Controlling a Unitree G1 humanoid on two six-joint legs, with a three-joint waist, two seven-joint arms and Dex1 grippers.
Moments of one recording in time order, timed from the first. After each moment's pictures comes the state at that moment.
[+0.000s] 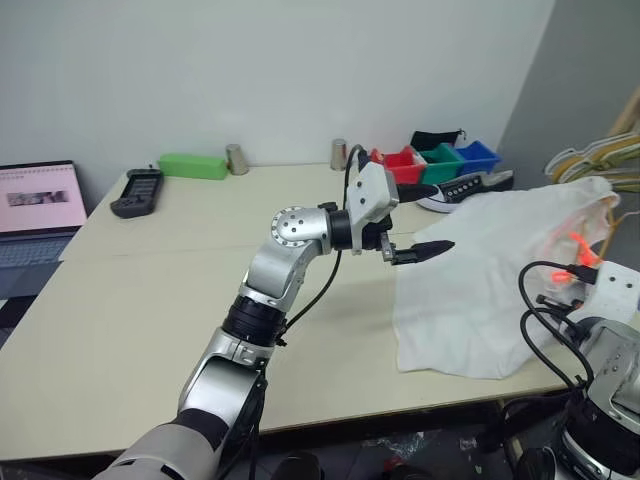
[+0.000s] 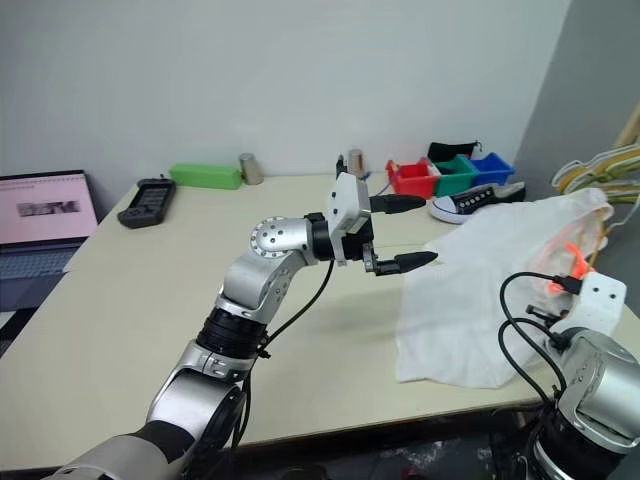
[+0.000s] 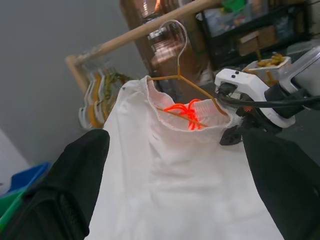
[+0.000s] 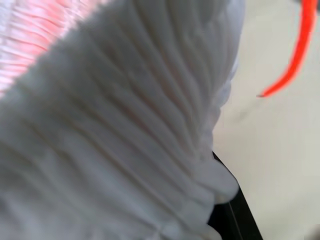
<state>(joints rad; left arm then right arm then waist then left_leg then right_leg) -0.84 0.12 -0.21 0.18 -0.23 0.17 -1.02 -0.34 -0.21 -0.65 -0.66 -0.09 1.61 0.18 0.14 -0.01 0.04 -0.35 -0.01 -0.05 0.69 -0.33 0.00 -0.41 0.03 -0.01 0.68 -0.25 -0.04</state>
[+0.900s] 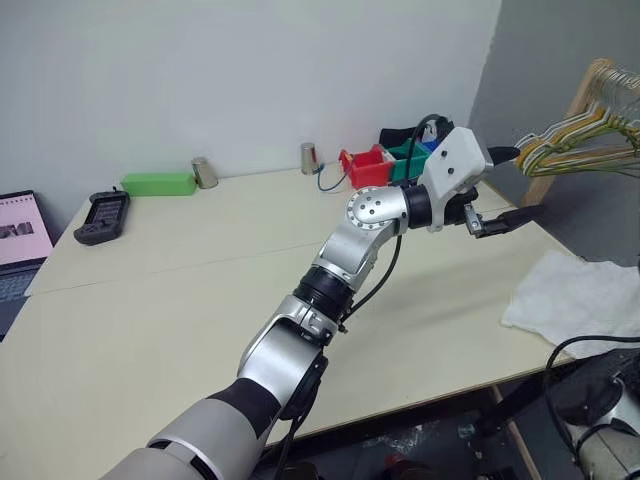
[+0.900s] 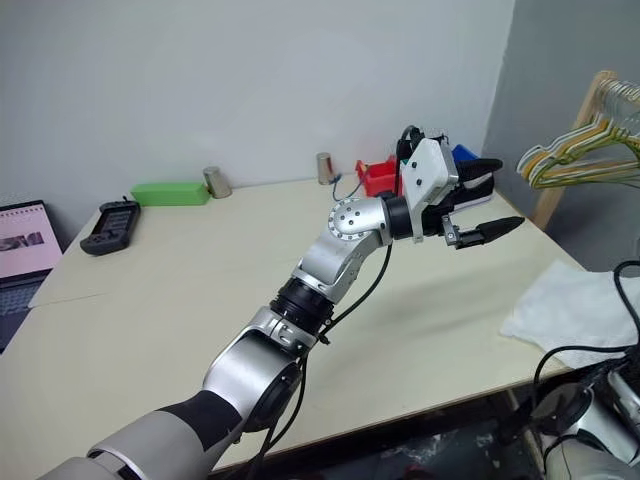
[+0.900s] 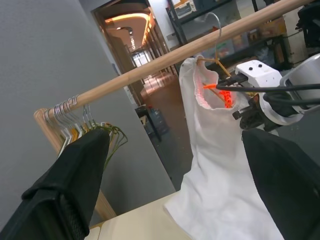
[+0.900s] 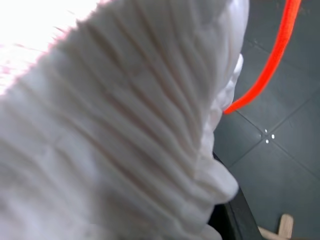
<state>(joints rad) -1.10 -0.14 -0.22 0.60 -0.17 -0.08 -0.83 -0.70 -0.54 -1.00 -0.14 -0.17 1.41 -0.07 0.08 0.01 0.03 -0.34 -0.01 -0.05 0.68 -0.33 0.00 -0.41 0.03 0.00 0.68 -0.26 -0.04</state>
